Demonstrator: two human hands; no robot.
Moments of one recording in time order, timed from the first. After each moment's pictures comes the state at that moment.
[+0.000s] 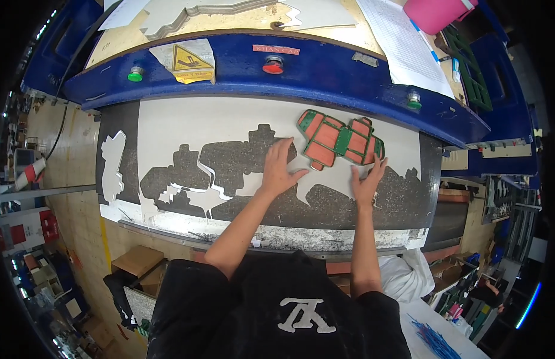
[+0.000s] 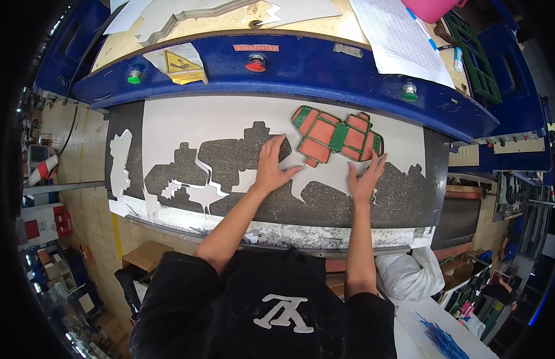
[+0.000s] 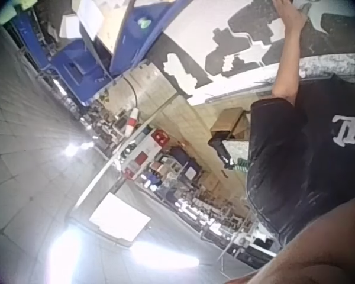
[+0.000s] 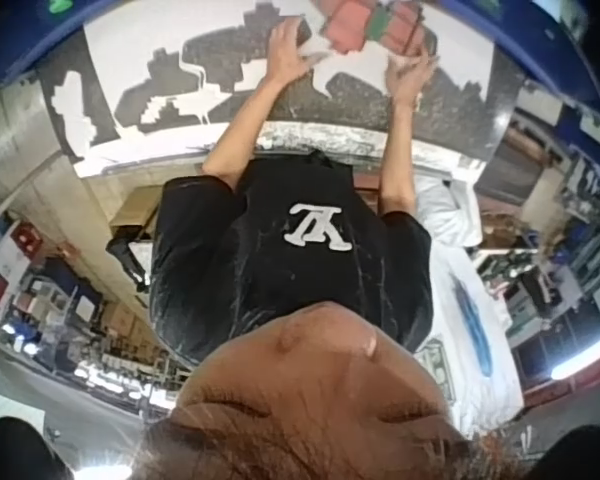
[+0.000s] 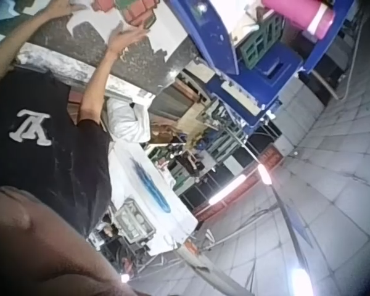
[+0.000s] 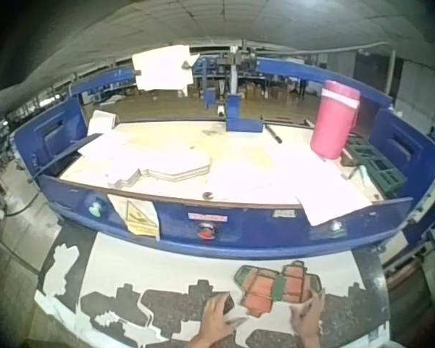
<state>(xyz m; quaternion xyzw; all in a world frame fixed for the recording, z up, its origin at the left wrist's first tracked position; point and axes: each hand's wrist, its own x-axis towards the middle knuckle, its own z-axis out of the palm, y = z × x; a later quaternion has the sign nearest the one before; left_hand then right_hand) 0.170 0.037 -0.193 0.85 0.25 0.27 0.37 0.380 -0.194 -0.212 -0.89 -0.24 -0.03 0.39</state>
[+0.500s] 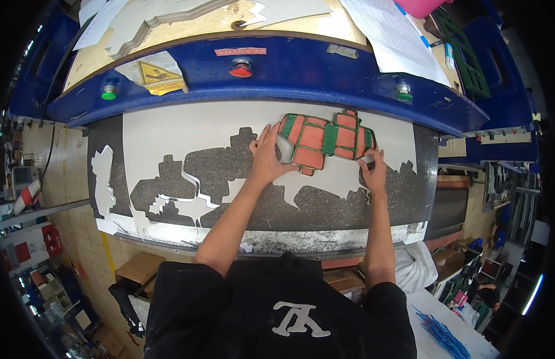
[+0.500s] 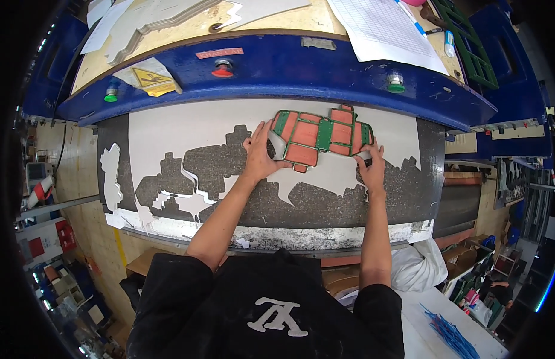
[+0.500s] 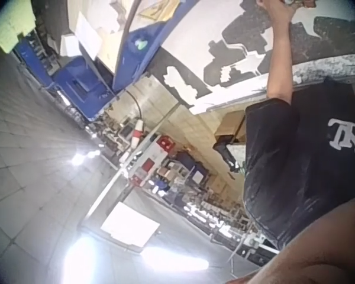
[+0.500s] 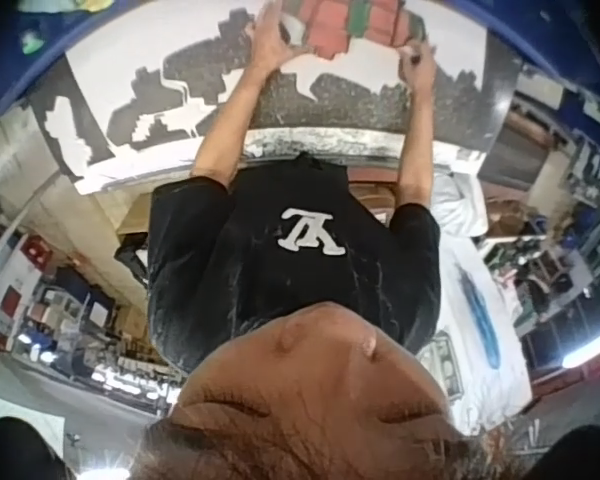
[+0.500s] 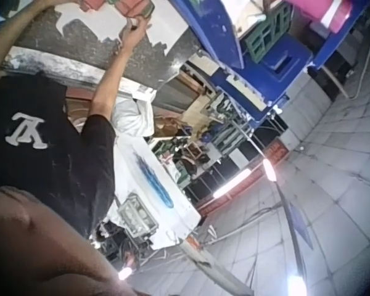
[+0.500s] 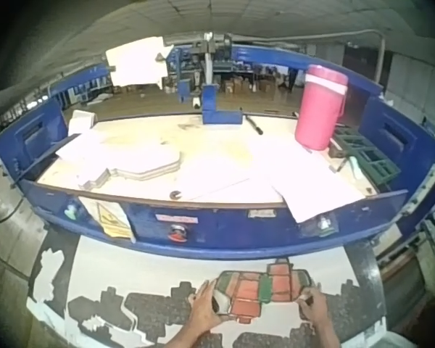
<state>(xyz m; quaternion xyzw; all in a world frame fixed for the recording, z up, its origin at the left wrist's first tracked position) 0.212 0.059 -0.185 0.87 0.29 0.10 0.39 0.465 -0.232 -0.224 -0.85 -0.37 0.06 0.38</state>
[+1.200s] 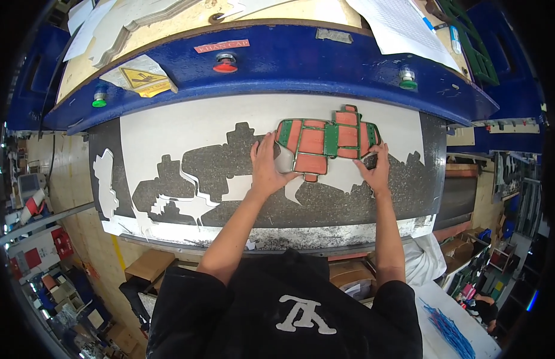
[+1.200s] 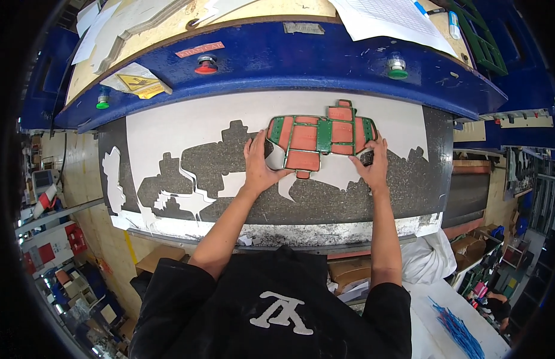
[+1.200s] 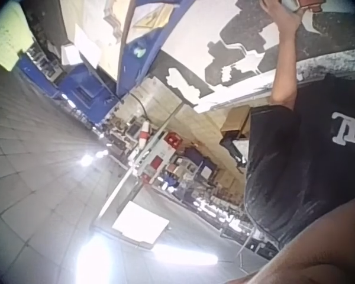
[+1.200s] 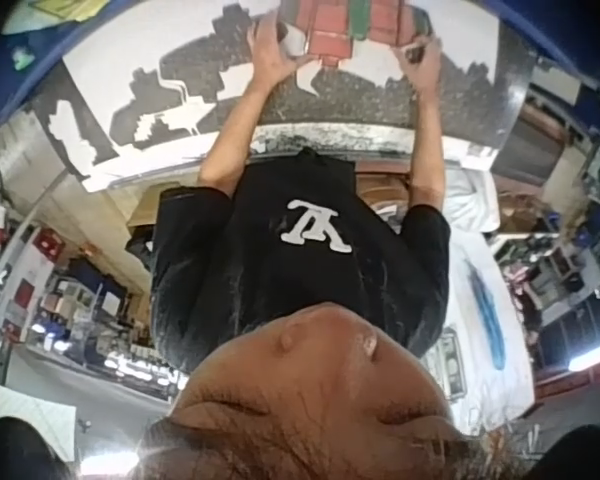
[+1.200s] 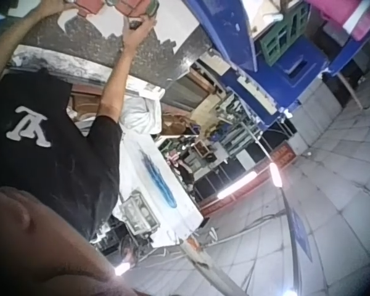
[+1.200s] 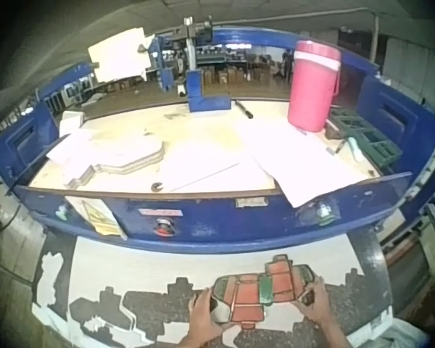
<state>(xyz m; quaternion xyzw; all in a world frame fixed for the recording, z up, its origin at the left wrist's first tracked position) 0.189 0.030 -0.215 0.88 0.27 0.20 0.34 0.450 -0.236 -0.224 -0.83 -0.41 0.02 0.37</state>
